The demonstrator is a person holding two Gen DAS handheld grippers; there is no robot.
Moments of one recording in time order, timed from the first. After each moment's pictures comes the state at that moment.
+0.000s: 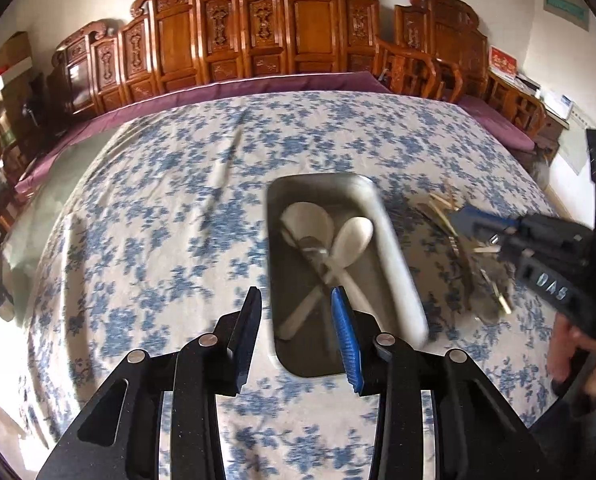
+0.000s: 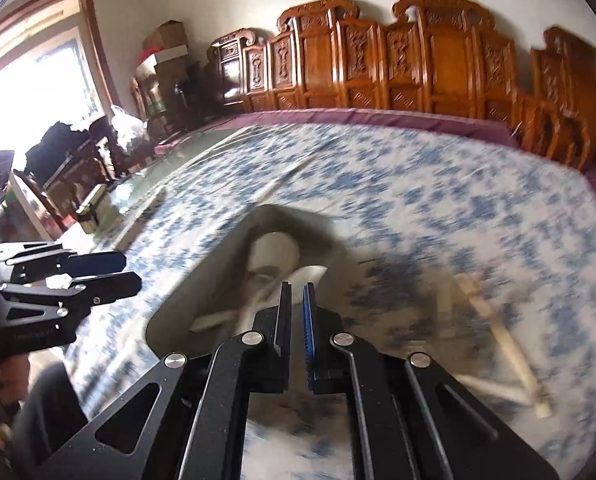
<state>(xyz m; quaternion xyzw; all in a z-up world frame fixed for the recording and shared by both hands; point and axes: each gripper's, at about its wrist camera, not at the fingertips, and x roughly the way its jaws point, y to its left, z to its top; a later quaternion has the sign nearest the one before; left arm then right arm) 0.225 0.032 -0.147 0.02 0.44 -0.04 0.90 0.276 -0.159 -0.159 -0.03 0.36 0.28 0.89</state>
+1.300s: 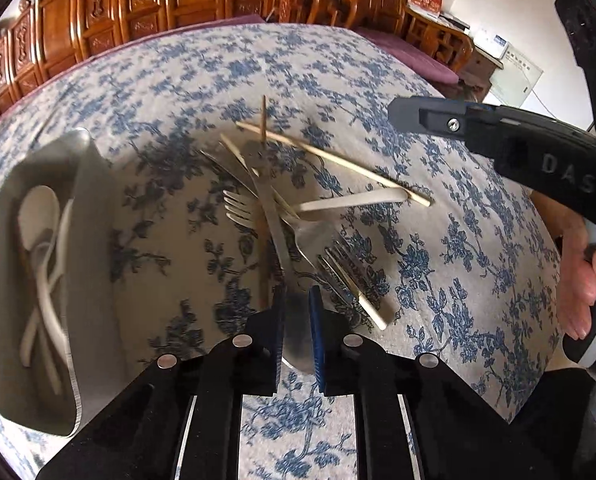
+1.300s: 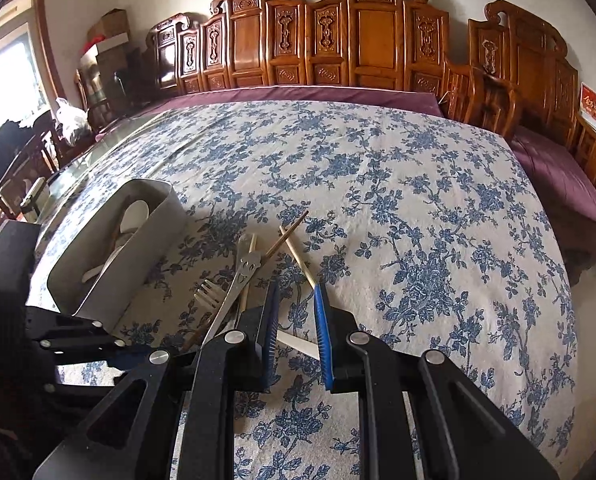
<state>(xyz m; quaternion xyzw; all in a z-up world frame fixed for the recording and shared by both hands) 0.267 -0.150 -0.233 0.03 0.51 -0.19 0.84 0.310 -0.291 -0.179 -0.04 0.41 0.20 0.89</state>
